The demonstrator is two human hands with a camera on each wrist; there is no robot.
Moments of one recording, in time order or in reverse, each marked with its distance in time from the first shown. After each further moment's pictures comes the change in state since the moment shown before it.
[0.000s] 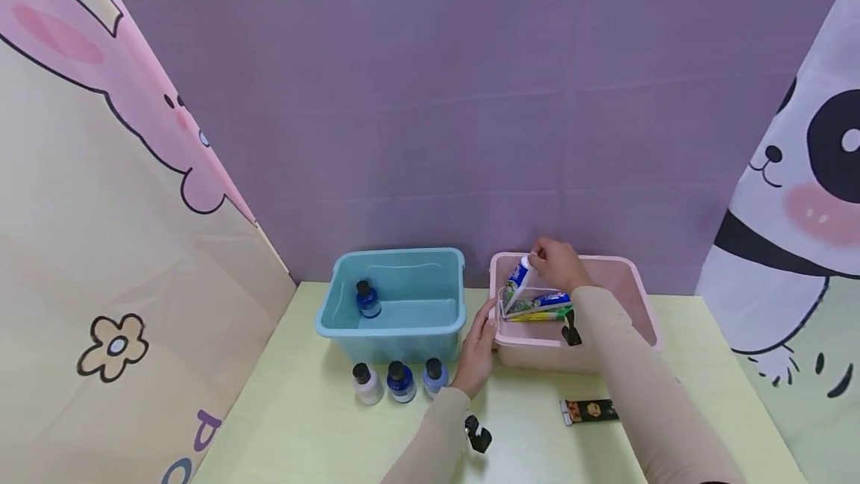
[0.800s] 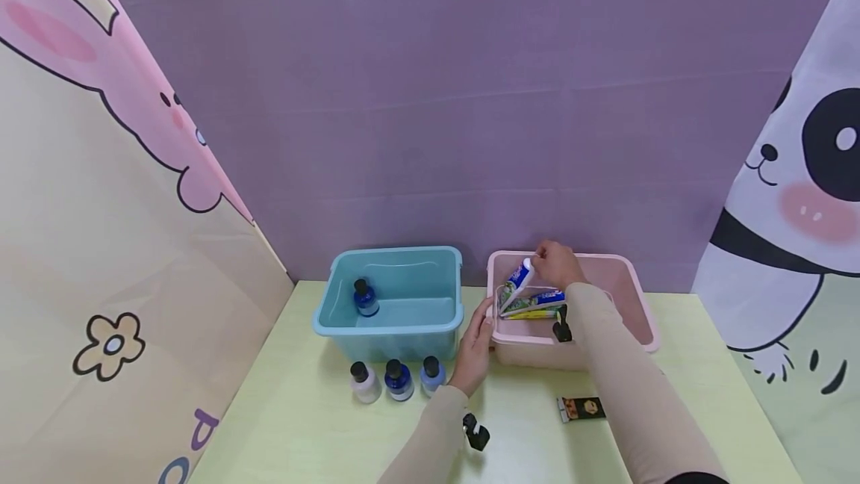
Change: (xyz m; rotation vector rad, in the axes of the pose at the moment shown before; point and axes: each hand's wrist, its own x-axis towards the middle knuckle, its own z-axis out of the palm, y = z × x) left_hand -0.002 0.004 0.002 -0.013 0.001 0.001; right_hand 0.001 0.006 0.003 -0.009 -0.004 0.105
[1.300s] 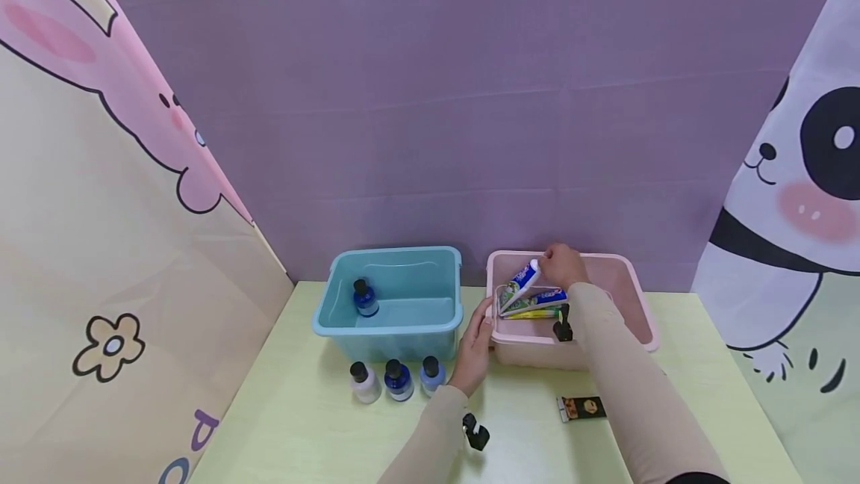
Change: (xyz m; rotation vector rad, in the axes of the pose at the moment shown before) left_hand 0.000 0.000 0.001 0.012 0.008 0.003; right_hand -0.002 0.007 -0.004 0.008 0.001 0.090
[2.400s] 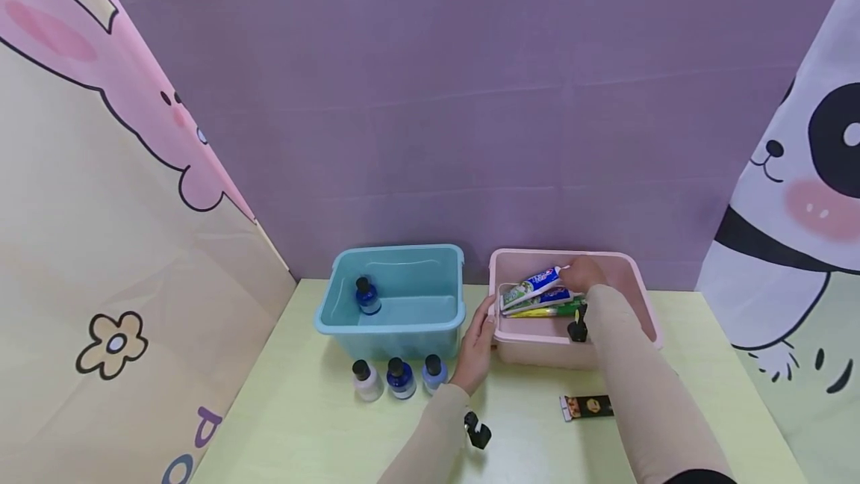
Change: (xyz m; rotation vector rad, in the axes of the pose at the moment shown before) left_hand 0.000 -0.002 -0.001 -0.009 -0.017 -0.026; right_hand 0.003 0.040 -0.011 -0.051 -0.178 0.107
